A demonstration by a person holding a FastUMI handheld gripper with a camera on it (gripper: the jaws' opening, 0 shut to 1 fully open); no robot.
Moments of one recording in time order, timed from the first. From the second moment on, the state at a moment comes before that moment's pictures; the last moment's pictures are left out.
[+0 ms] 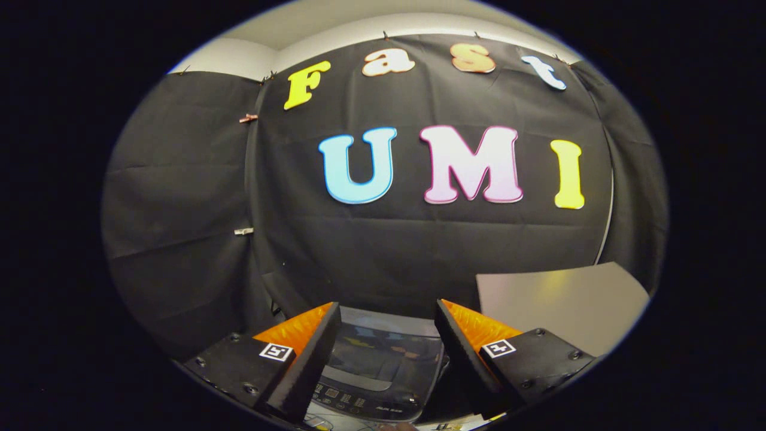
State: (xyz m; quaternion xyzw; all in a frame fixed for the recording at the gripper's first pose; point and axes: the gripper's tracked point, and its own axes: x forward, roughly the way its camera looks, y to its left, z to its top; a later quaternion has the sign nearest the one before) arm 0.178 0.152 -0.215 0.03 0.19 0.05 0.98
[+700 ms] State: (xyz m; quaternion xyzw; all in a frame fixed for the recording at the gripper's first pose) arm 0.095 0.011 -0.103 0.00 0.08 -0.03 1.00
